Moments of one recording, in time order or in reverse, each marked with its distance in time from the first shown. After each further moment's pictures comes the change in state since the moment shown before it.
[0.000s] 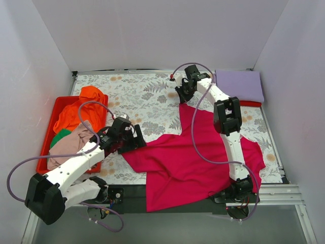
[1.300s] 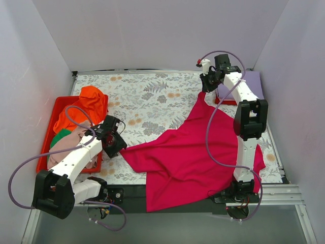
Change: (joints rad) left arm 0.259 0.082 0.013 -0.228 -0.104 -0.175; right arm -0.216 -0.317 -0.227 0.044 0.013 0.022
